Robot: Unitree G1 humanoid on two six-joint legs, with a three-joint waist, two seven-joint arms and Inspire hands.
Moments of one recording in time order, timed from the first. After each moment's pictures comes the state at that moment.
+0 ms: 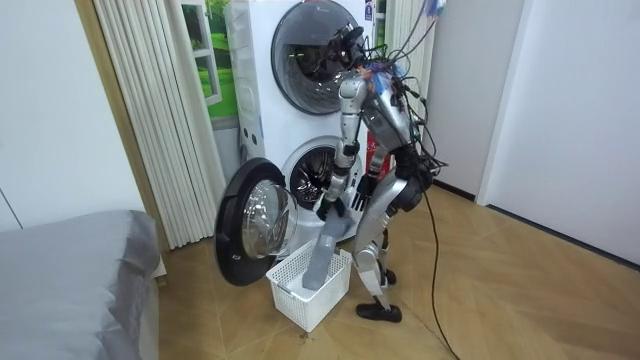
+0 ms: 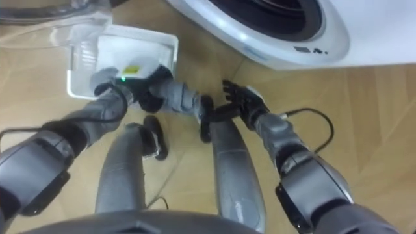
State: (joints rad) left arm -0.57 0.21 -0.55 1.21 0.60 -0.28 0.31; right arm -0.43 -0.21 0.50 1.32 0.47 -0.22 0.23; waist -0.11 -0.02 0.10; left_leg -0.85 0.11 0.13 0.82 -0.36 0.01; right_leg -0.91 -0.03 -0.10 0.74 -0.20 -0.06
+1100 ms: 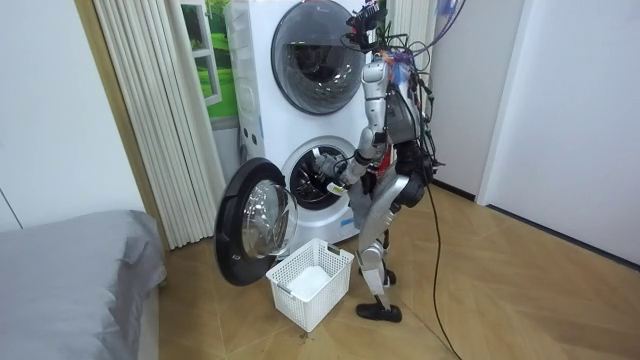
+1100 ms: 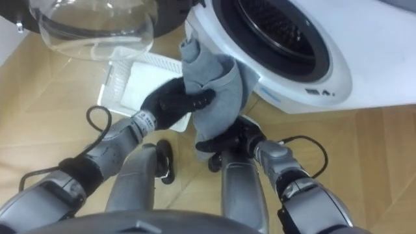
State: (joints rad) left arm -0.27 0.16 -0.58 0.86 -0.96 -0.12 -0.44; right arm -0.29 -0.18 0.41 1.22 0.34 -0.14 0.32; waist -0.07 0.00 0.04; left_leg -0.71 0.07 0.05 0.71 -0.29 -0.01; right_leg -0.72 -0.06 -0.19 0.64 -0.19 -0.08
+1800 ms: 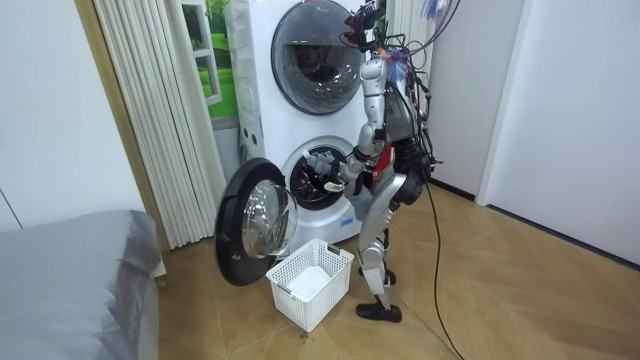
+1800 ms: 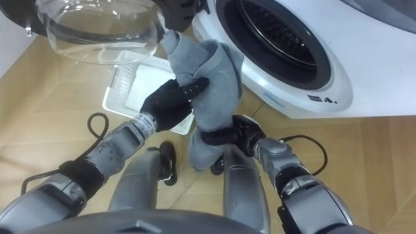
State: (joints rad) left arm -0.27 0.13 -0.53 0.82 -1.15 -0.05 -0.44; right arm -0.30 -0.17 0.39 1.17 0.34 -0.08 0.30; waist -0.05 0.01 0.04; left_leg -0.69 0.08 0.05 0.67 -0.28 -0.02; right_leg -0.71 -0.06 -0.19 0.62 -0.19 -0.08
